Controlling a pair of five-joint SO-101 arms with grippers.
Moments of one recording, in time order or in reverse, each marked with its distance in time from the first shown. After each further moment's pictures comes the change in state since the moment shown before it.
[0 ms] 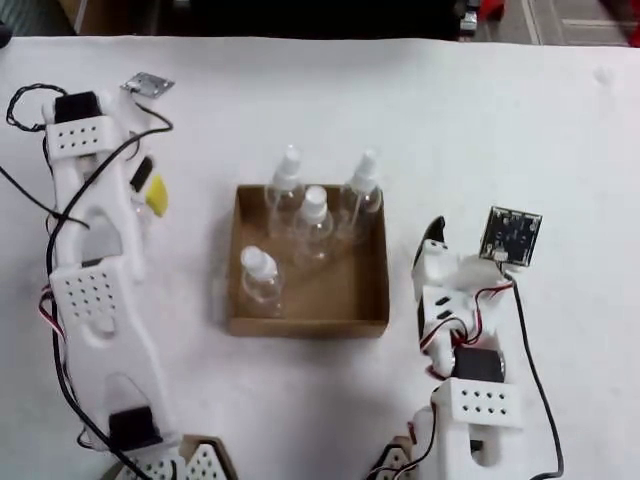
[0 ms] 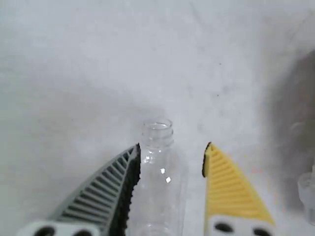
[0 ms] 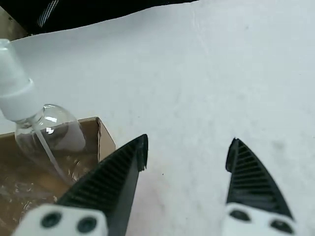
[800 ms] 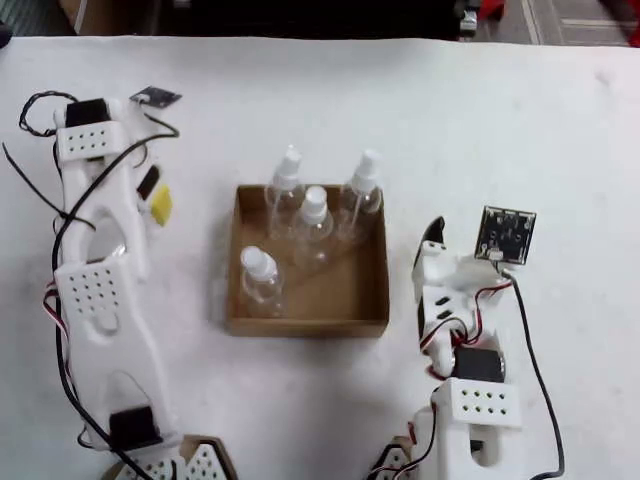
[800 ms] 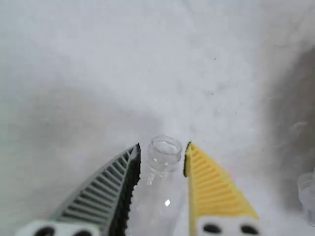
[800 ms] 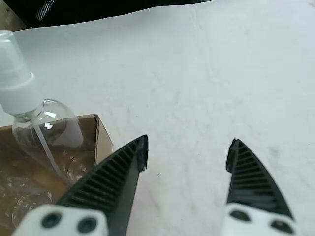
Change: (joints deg) left arm 0.6 2.8 1.2 -0.1 0.1; right arm 0.0 0.0 0.0 0.0 2.8
